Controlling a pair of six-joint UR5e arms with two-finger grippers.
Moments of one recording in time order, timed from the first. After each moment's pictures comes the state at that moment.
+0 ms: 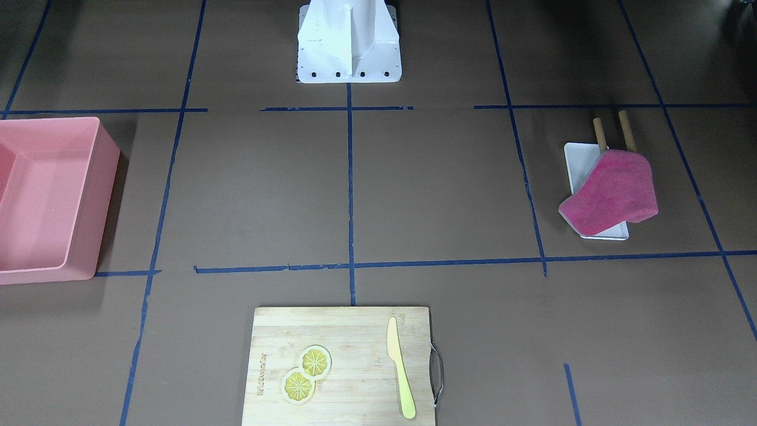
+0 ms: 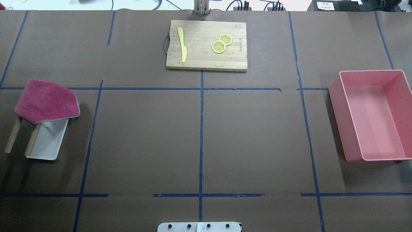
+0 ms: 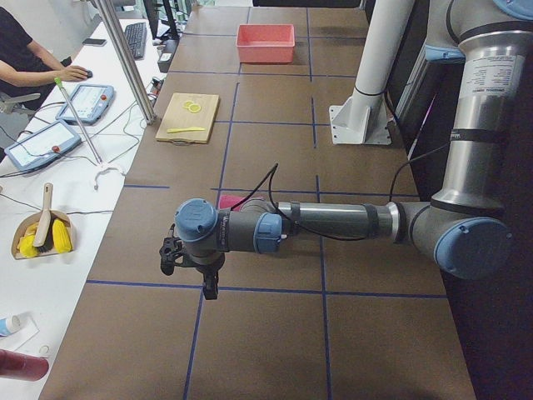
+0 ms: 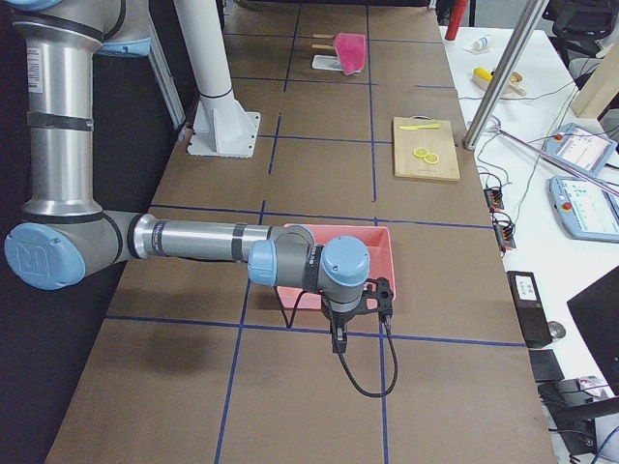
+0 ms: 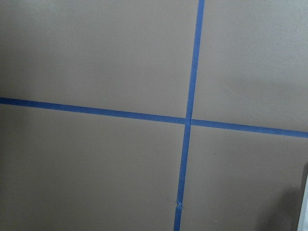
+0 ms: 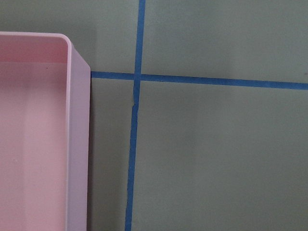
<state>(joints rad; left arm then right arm) -1.61 -1.64 -1.52 -1.60 -2.40 -0.11 1.63 -1.64 1.64 -1.61 2.34 -0.12</state>
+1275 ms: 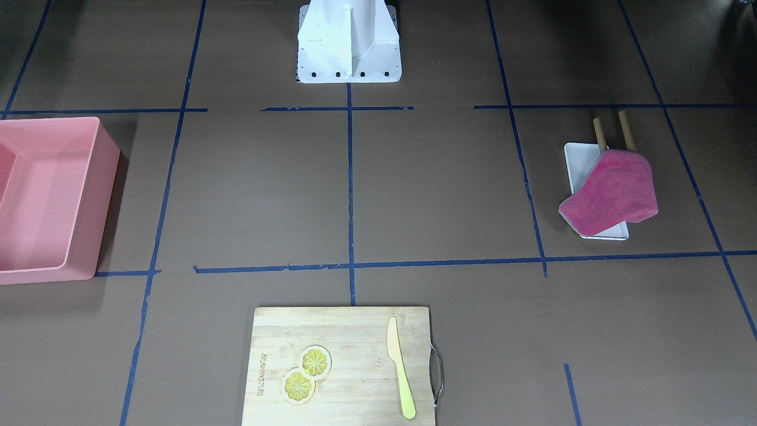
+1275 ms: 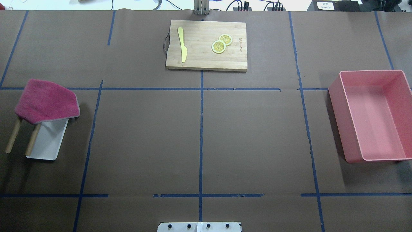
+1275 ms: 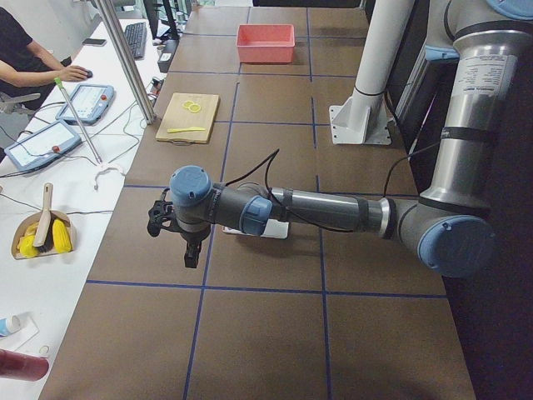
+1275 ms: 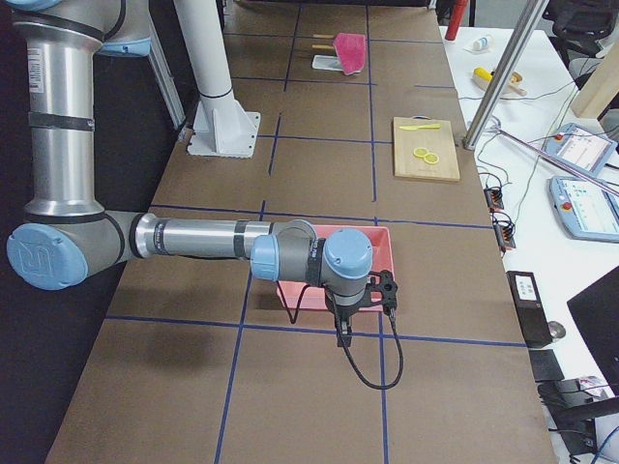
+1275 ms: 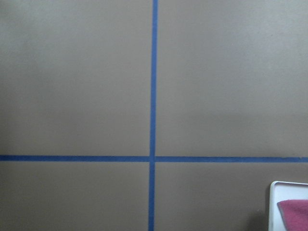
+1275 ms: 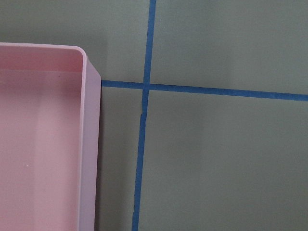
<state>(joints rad) -1.55 -1.69 -1.56 -1.75 -2.42 -0.19 1.64 -1.63 1.67 -1.61 2.35 -0.12</state>
